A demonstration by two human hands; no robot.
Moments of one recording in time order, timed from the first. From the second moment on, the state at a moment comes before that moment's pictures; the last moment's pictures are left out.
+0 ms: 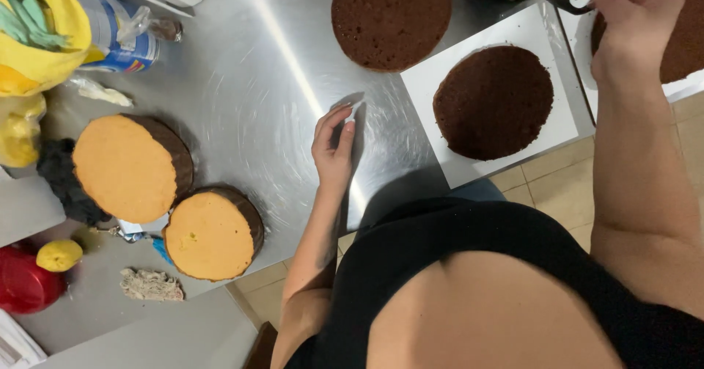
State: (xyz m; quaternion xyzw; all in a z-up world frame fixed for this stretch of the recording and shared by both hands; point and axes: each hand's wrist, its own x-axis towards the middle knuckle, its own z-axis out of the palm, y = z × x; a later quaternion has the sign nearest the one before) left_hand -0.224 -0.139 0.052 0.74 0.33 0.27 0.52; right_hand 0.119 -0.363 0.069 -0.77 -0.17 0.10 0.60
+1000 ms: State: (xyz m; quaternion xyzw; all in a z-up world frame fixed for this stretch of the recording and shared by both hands) left_hand -0.238 -0.135 0.048 0.74 0.34 0.27 0.52; right_hand 0.062 -0.341 0.031 -0.76 -0.31 0.11 0.56
